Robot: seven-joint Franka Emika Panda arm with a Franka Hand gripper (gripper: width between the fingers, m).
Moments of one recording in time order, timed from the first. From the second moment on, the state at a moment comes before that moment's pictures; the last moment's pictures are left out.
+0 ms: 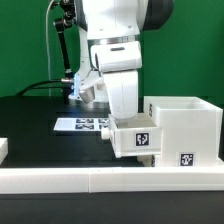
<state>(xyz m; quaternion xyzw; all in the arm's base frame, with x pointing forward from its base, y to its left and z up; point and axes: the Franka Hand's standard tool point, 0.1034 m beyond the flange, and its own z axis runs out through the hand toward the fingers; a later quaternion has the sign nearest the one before) 0.548 0.007 0.054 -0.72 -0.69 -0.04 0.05</state>
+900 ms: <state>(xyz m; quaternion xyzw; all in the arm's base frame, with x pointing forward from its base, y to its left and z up) 0.559 -0.013 0.111 -0.74 -0.67 -0.02 0.04</state>
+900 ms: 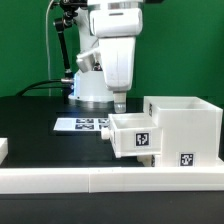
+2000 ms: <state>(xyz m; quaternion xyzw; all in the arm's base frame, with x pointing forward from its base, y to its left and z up) 0.592 -0.049 0.071 -0.70 -0.70 -0.11 0.13</state>
